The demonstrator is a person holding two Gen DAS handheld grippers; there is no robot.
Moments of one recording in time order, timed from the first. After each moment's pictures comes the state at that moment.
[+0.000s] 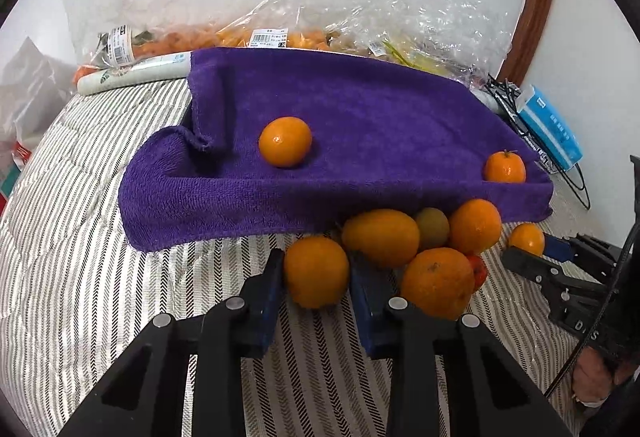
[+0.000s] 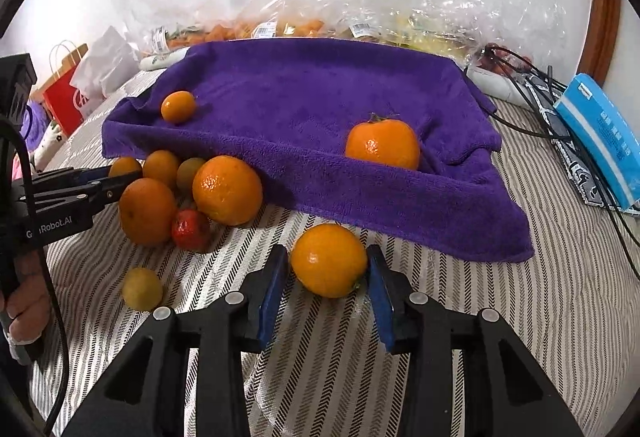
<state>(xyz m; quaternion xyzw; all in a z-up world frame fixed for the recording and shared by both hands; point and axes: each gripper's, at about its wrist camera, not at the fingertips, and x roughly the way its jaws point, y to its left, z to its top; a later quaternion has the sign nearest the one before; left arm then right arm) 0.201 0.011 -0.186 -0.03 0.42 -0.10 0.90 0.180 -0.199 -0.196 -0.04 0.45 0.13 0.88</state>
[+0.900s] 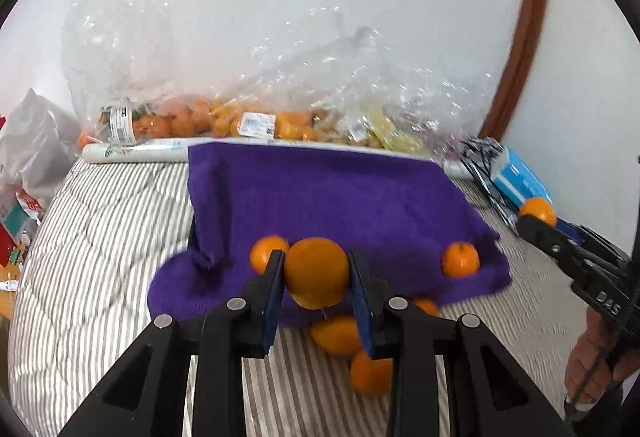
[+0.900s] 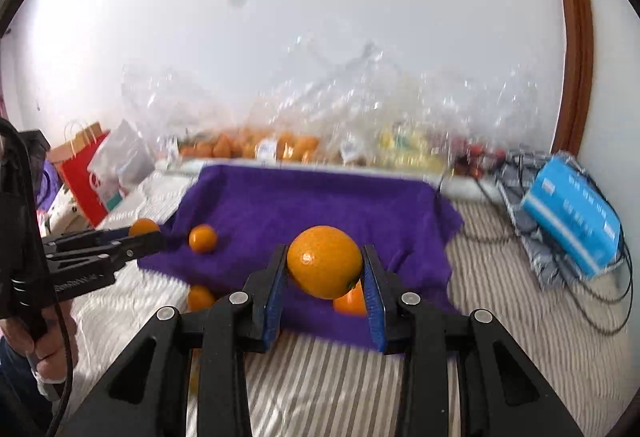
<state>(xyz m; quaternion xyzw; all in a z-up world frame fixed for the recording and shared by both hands) 0.216 0.015 -0.110 -0.05 0.36 -0.11 0.93 0.192 -0.213 -0.095 0.01 0.32 0.13 0.94</state>
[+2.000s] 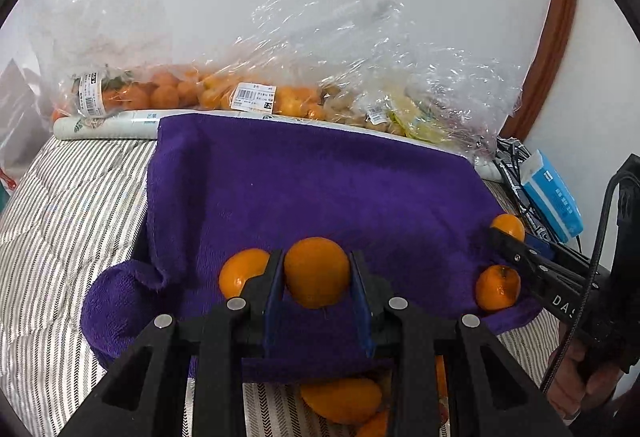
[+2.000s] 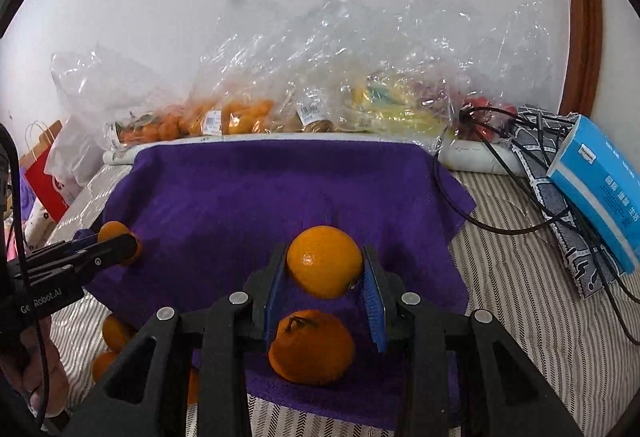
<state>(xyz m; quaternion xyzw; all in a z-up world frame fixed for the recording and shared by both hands) 0.264 -0.006 -0.159 -0.07 0.38 -0.09 0.92 0.270 -0.221 -0.164 0.02 0.38 0.10 0.92</state>
